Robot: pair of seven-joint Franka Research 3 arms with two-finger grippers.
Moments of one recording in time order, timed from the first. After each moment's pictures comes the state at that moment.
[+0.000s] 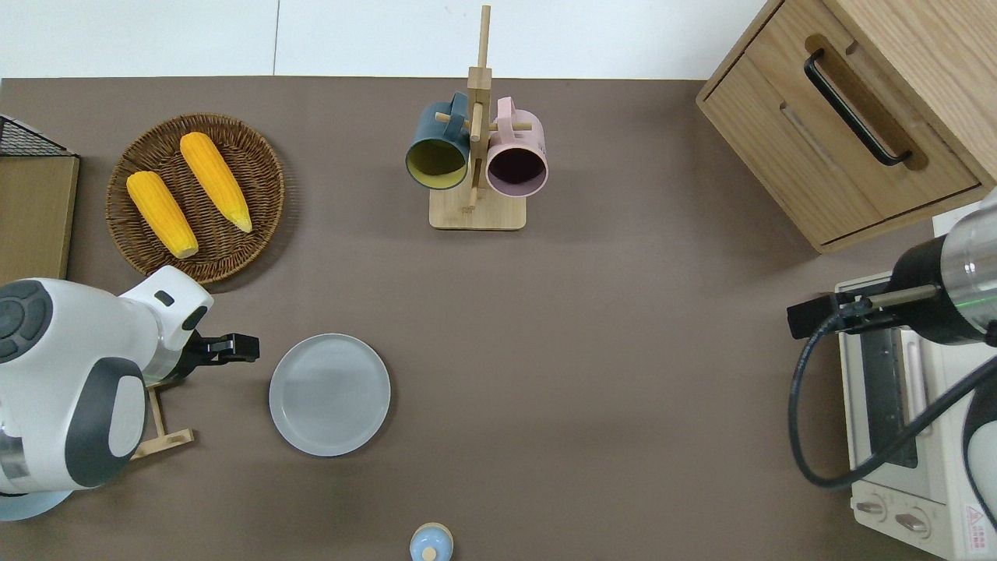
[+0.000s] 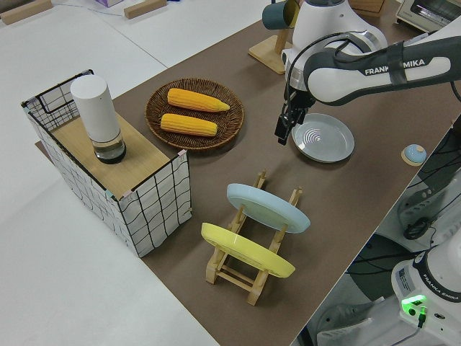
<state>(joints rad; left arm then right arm) 0.15 -0.07 -0.18 -2.29 -0.03 2.16 -0.10 0.02 -0.01 0.12 -1.48 0.00 1.39 0.03</state>
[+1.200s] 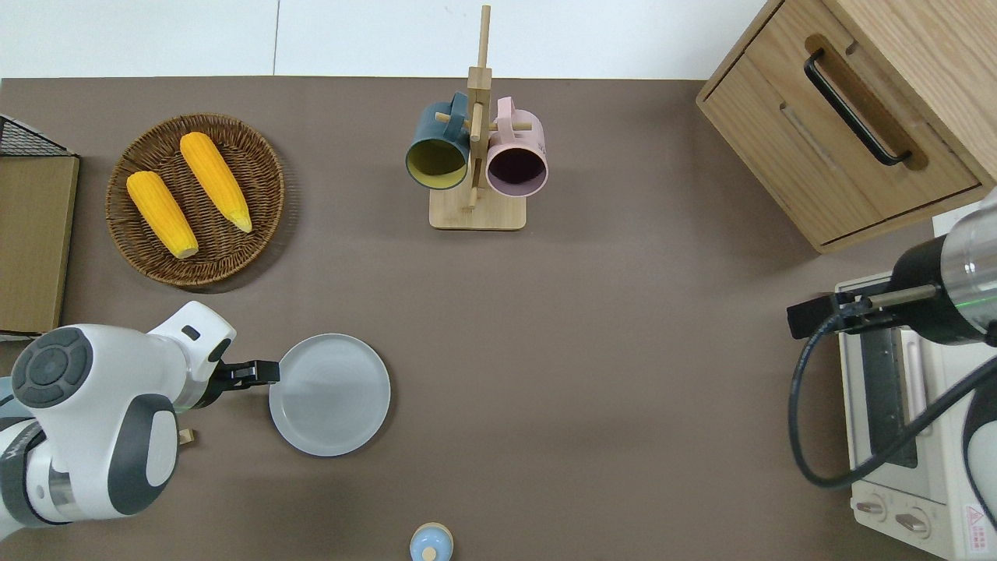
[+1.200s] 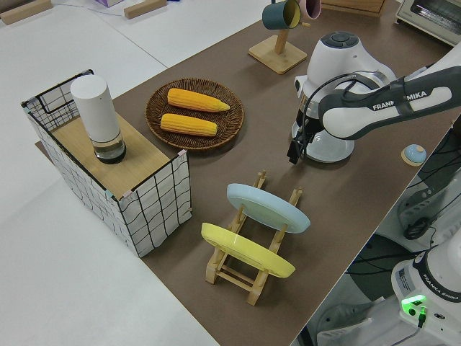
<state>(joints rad) 0.13 -0.10 -0.19 -2.51 -0.08 2.38 -0.10 0.02 -0.01 0.12 -1.48 0.00 1.39 0.03</state>
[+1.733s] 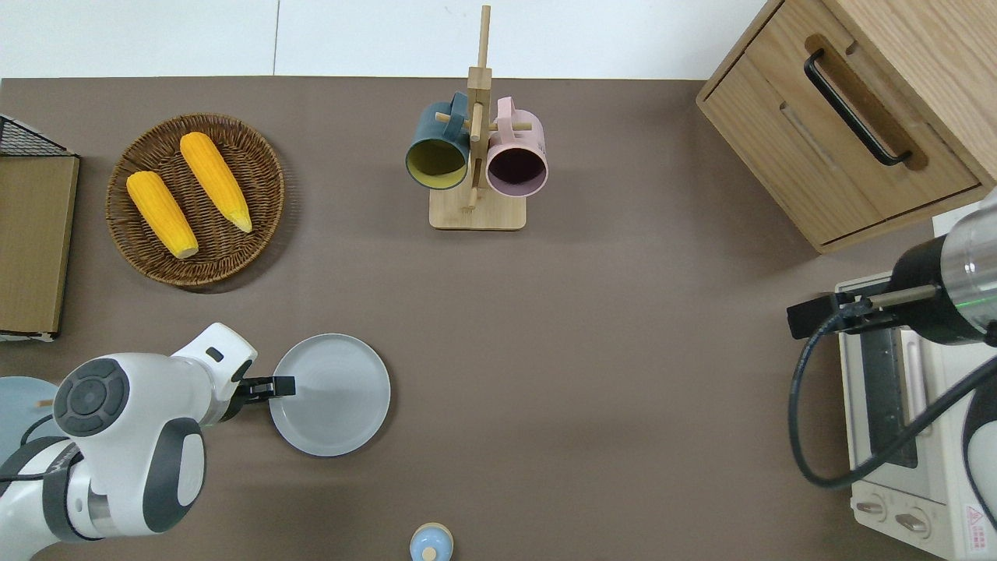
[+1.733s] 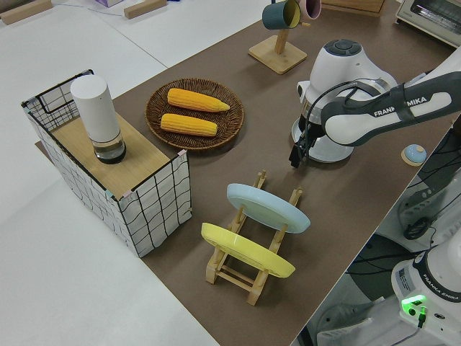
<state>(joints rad) 0.12 -0.10 -0.19 -2.54 -0.08 2.43 -0.10 0.02 -0.01 0.12 -1.48 0.00 1.39 0.03</state>
